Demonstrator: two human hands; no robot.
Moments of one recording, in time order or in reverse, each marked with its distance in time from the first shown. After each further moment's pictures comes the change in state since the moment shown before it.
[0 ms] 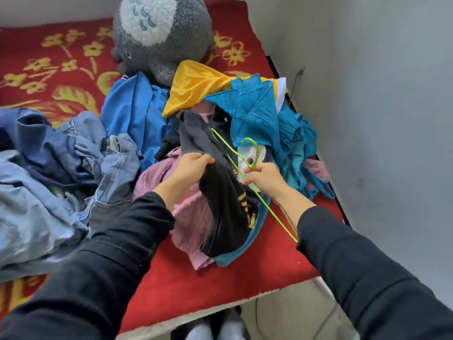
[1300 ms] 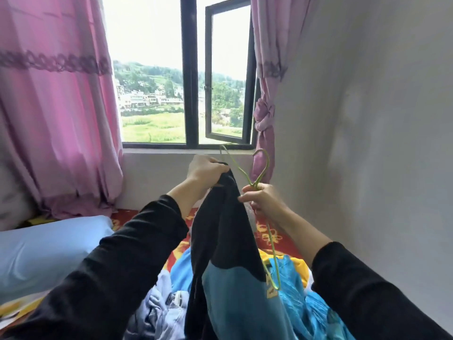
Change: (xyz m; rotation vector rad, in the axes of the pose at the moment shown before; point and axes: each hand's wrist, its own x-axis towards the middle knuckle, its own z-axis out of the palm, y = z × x) left_hand -0.234 0.319 -0.212 -0.035 0.442 0.703; right_hand -0.196 -0.351 -0.040 0.183 -0.027 -0.746
